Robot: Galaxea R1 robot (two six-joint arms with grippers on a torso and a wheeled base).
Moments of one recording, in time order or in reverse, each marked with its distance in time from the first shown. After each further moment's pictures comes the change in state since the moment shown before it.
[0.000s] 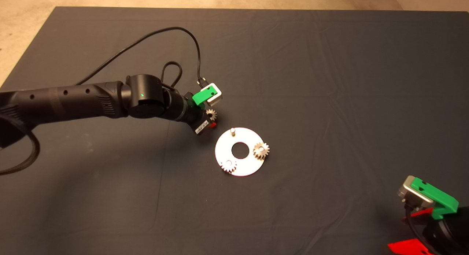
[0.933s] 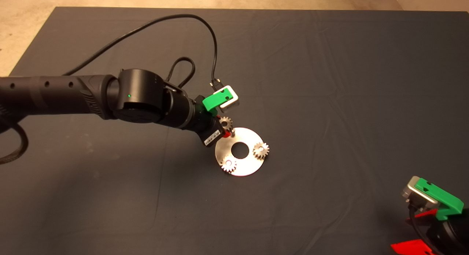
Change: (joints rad) left arm -0.078 -0.009 0.183 -0.021 0.031 -0.116; right arm 0.000 -0.011 0.004 0.000 0.001 -0.001
